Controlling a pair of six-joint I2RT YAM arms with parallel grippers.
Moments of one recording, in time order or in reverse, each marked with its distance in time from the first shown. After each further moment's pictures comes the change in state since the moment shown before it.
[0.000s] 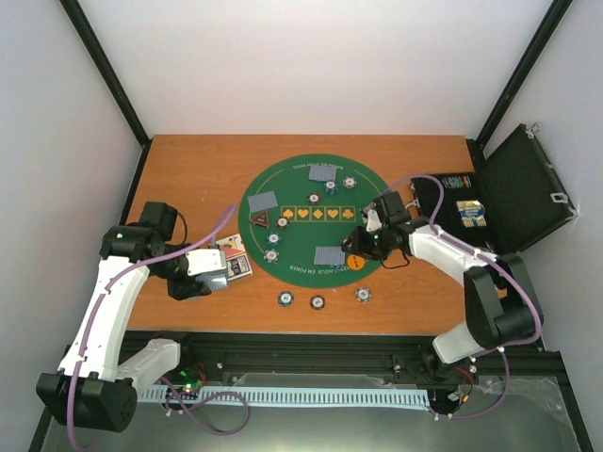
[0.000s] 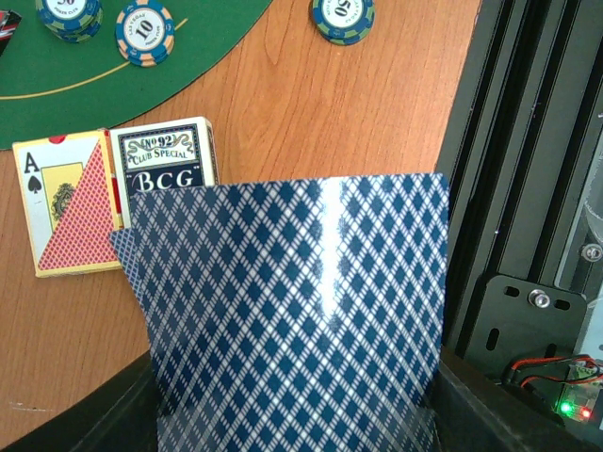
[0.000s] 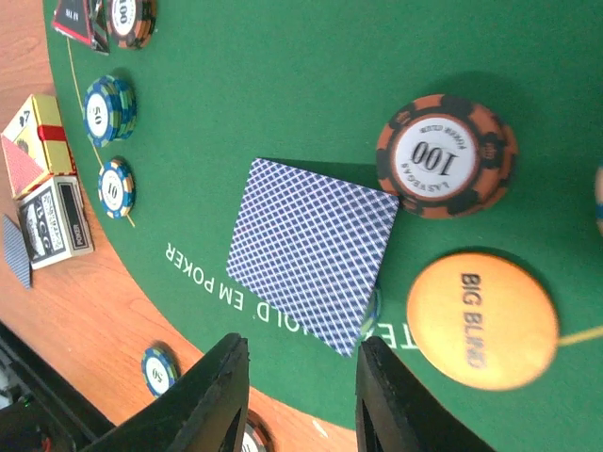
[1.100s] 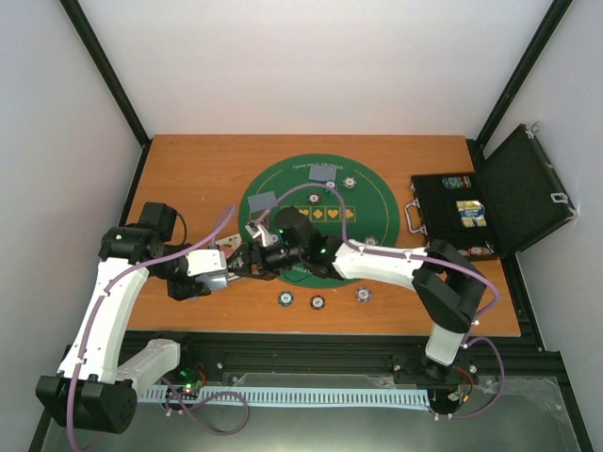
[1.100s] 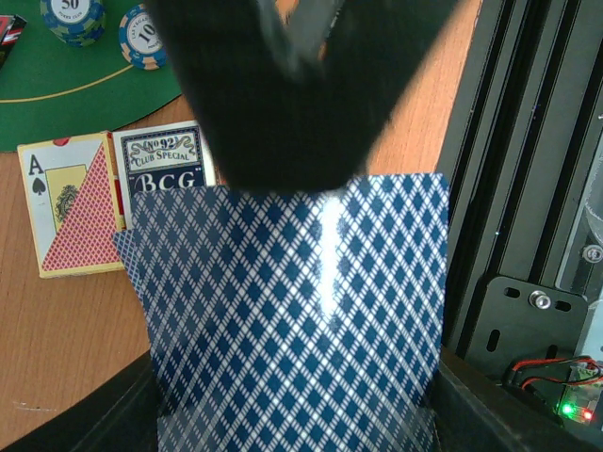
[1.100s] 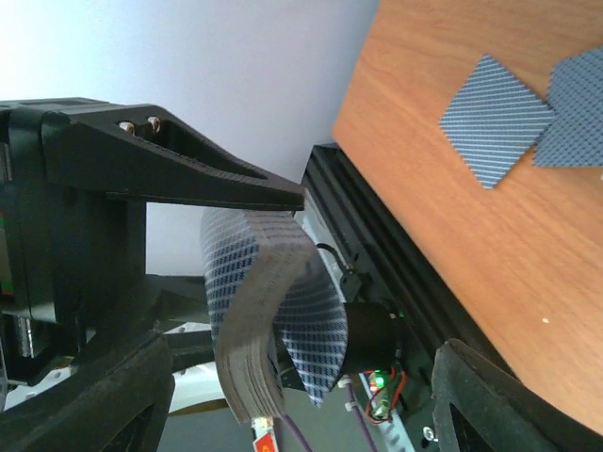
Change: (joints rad) left arm 0.000 -0.010 0.000 0.000 0.003 0.000; right arm 0.618 0.215 0.265 0.601 -0.197 0.518
